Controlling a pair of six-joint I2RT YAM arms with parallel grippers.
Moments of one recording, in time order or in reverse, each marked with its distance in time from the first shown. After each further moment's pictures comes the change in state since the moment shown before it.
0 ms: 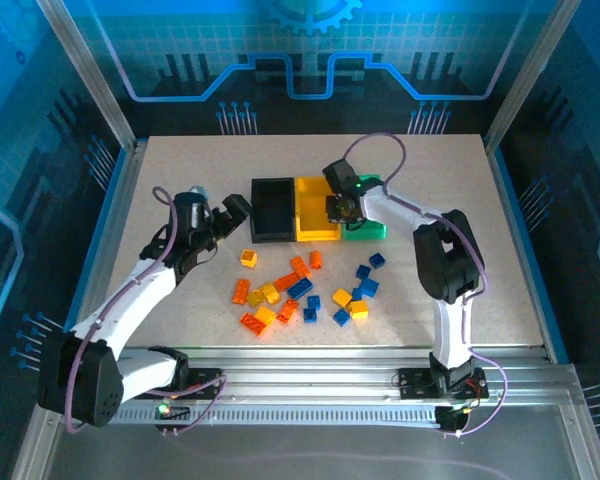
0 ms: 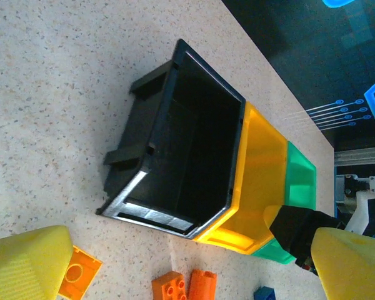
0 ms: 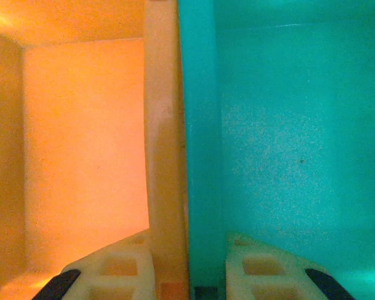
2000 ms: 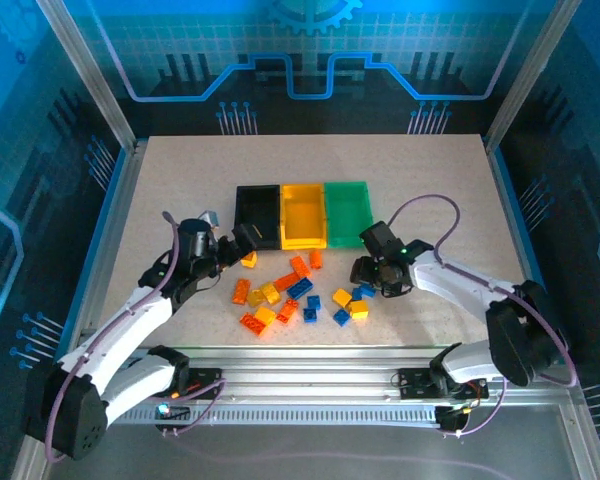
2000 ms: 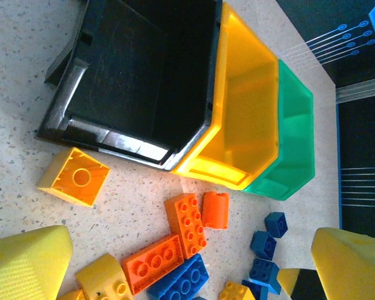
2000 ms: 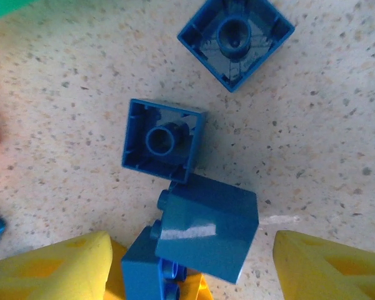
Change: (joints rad) left arm -0.106 -0.169 -0.161 -0.046 0.048 0.022; right arm 0.036 -0.615 -0.733 -0.028 -0.153 0.322
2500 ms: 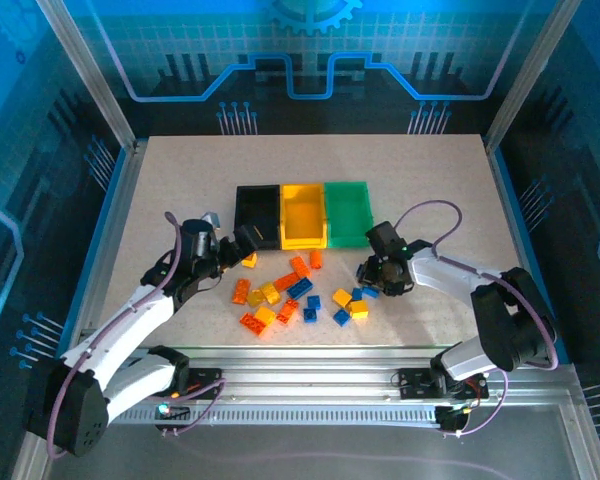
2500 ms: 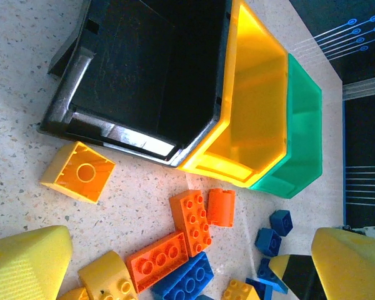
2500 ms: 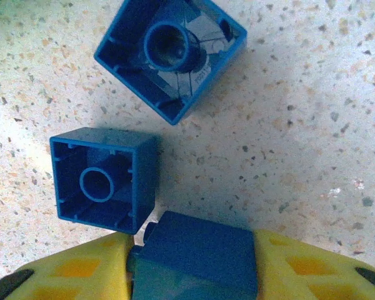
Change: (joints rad) left arm 0.000 0.022 -0.005 0.008 0.006 -0.006; right arm -0.084 0.066 -0.042 0.080 -0.043 0.010
